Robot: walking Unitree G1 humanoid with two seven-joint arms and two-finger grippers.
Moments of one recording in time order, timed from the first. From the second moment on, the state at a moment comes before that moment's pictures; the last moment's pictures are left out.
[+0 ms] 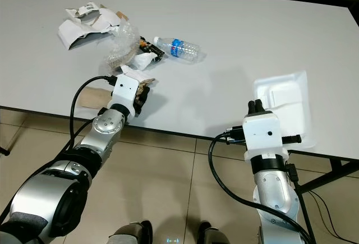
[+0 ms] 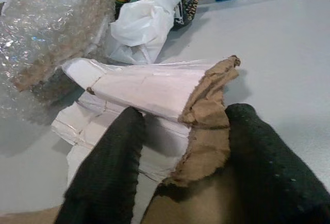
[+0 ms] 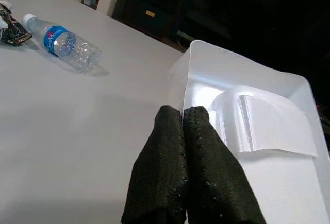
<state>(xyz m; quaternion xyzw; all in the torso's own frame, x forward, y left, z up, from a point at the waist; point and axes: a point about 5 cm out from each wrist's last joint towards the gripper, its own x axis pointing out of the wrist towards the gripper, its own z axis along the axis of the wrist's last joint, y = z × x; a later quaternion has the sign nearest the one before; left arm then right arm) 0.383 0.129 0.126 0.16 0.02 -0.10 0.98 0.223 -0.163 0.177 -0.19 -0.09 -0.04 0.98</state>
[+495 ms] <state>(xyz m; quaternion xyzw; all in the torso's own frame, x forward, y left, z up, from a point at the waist) 0.384 0.133 0.129 0.15 0.00 -0.08 0.99 0.225 -0.171 0.181 -0.20 -0.09 -0.07 0.97</state>
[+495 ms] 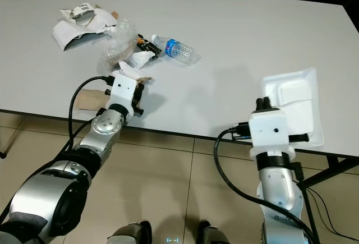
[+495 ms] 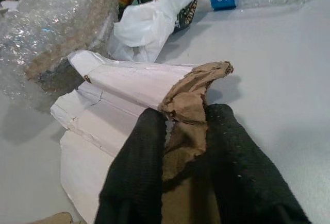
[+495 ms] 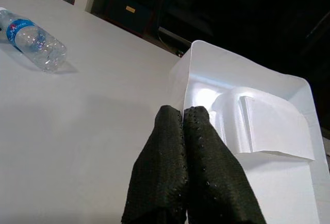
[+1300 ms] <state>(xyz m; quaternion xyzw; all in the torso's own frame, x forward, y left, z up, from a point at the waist) 0.391 0.134 0.186 0.14 -0.16 -0.05 0.98 0.240 -0.180 0.194 -0.21 -0.13 -0.09 0.96</state>
